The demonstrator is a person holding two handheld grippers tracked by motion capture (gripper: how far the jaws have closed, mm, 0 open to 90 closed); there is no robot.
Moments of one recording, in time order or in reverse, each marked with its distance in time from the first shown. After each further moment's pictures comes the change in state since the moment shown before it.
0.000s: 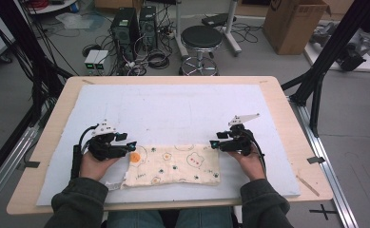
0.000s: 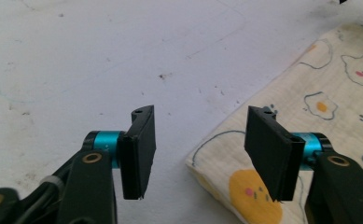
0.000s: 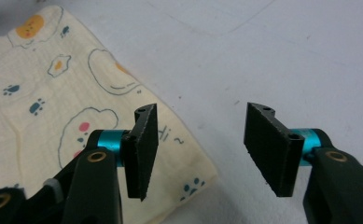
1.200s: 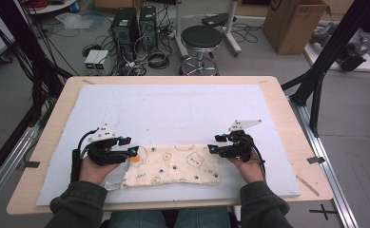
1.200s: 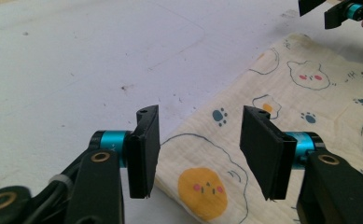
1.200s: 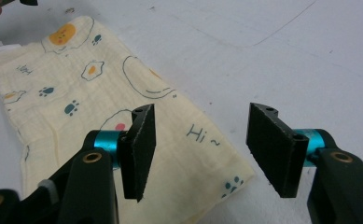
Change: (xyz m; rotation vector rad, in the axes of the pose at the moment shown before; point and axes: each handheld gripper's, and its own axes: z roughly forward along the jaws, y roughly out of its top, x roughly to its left) left arm -0.018 0.001 -0.016 -0.051 -0.100 0.037; right arm 0.023 -0.006 -0.009 -0.071 0.017 -0.037
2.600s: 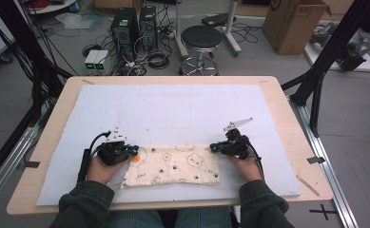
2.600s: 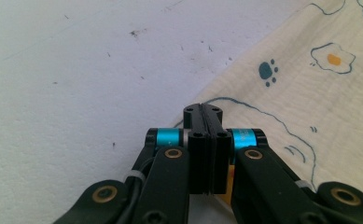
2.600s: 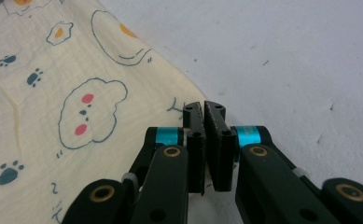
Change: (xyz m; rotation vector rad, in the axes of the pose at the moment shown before) left arm 0.008 -0.019 0.036 0.170 0.077 0.033; right arm -0.018 -0.009 0.023 0.157 0.023 0.065
